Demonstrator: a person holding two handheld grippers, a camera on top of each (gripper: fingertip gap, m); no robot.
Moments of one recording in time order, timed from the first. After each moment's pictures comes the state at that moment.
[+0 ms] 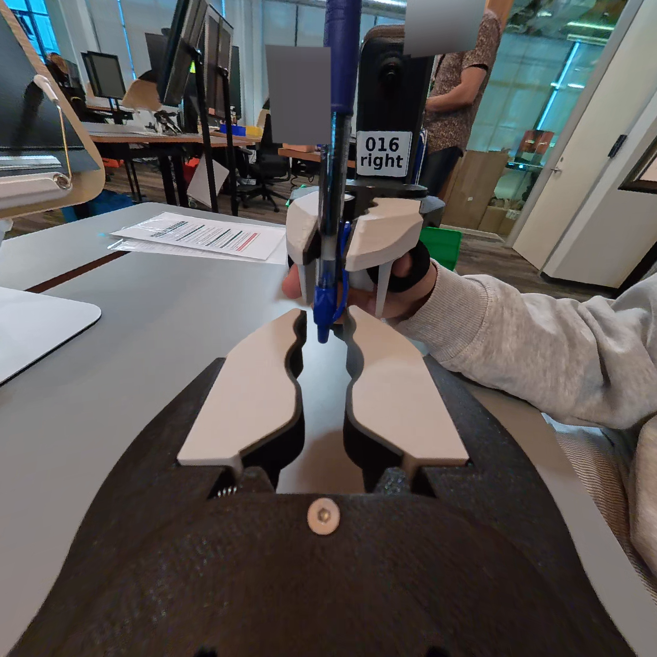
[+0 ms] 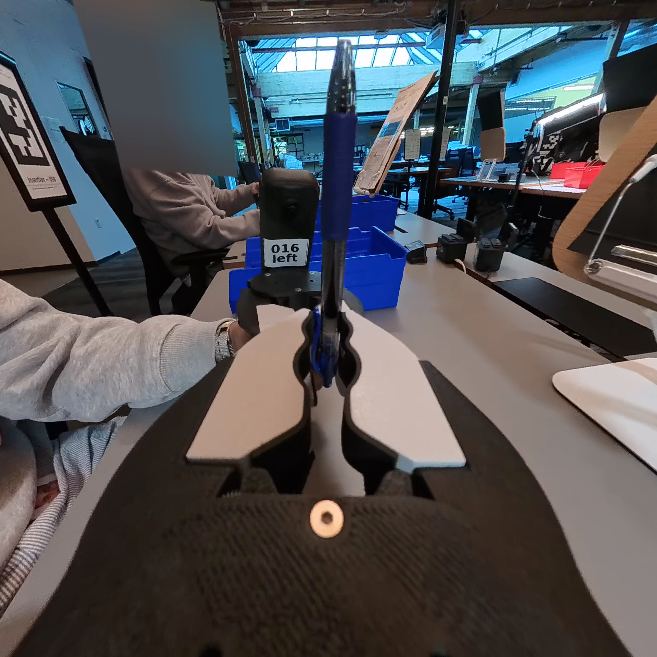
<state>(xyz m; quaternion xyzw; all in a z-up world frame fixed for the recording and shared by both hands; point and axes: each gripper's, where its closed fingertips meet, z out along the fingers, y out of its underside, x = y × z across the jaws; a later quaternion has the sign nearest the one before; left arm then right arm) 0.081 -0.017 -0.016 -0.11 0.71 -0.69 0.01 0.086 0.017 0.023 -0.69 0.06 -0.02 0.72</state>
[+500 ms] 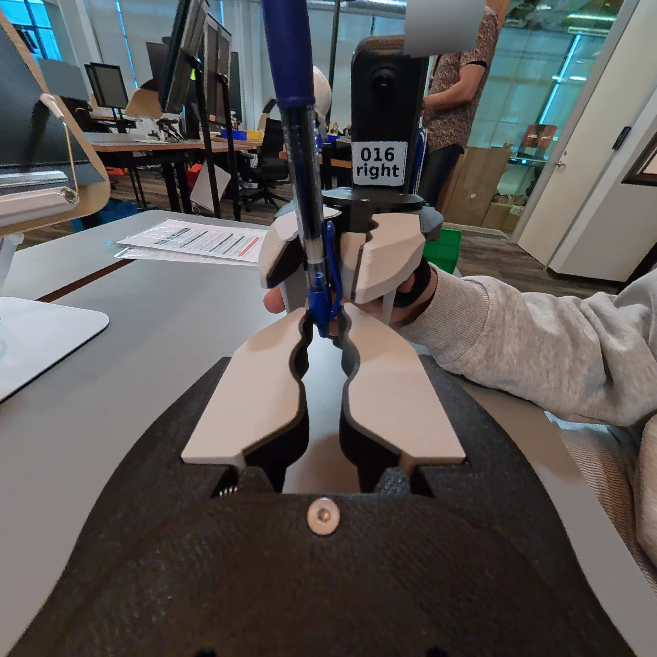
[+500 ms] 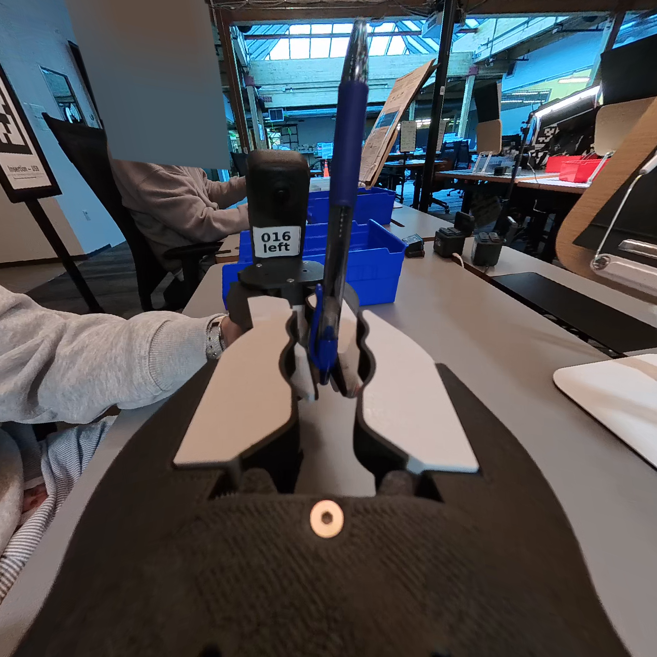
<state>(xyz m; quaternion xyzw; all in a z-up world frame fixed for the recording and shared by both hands) 0.080 -0.015 -0.012 -0.10 0.71 -0.69 0.02 0.087 0.025 0.018 -0.70 0.07 -0.02 0.71</state>
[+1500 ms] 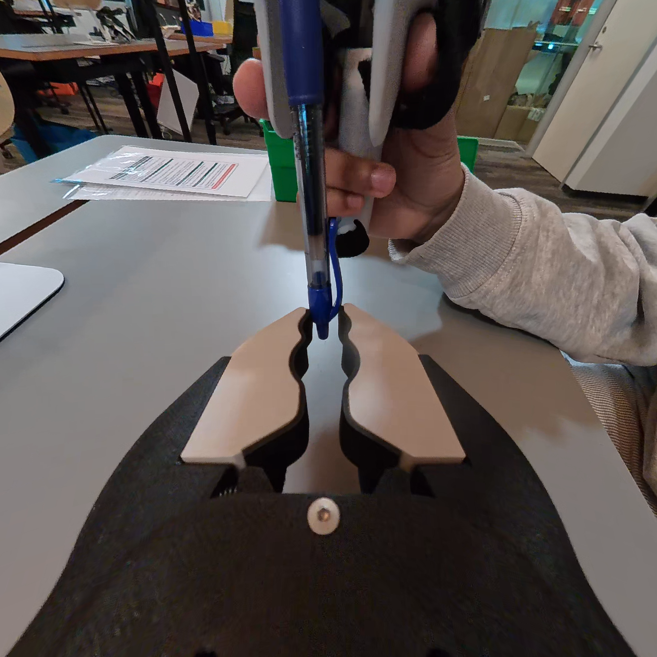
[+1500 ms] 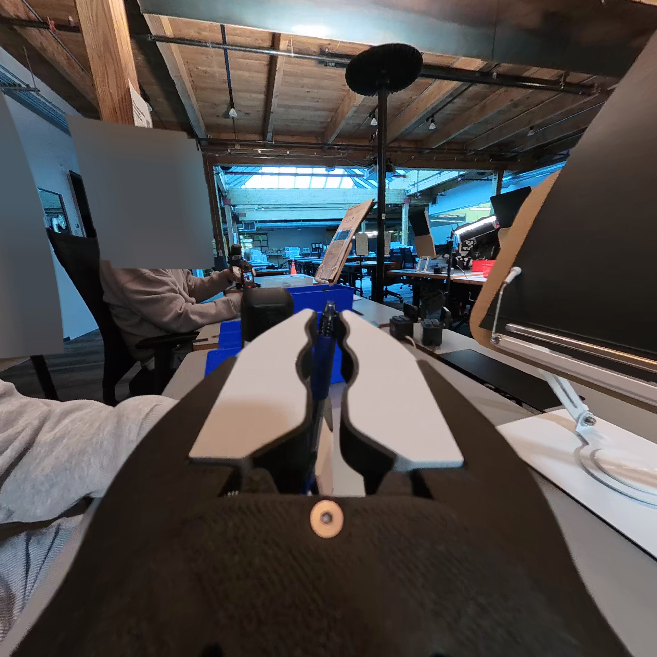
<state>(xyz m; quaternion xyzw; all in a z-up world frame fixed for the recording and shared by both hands) 0.071 -0.033 -0.054 -0.07 0.79 -0.61 0.02 0.094 -0.024 0.077 -0.58 0.09 -0.09 0.80</state>
